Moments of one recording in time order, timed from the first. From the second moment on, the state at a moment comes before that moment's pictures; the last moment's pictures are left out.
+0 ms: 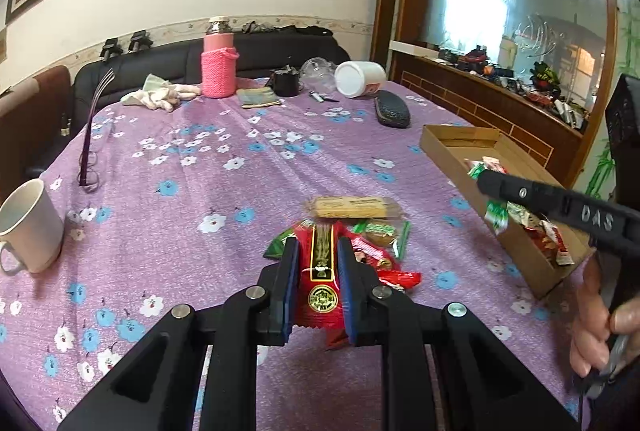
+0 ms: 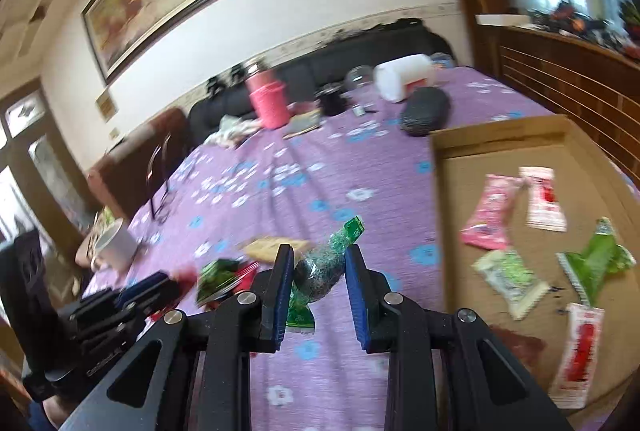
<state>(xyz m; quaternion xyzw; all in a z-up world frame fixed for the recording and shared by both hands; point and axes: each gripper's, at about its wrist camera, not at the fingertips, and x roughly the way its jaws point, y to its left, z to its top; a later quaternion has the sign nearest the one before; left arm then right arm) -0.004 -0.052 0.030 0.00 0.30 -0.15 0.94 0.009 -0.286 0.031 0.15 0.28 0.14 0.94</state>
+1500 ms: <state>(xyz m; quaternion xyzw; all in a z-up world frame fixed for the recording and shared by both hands) -0.009 -0.052 0.018 -0.04 0.39 -0.15 0.91 -0.016 -0.397 0.032 0.25 0.24 0.08 0.94</state>
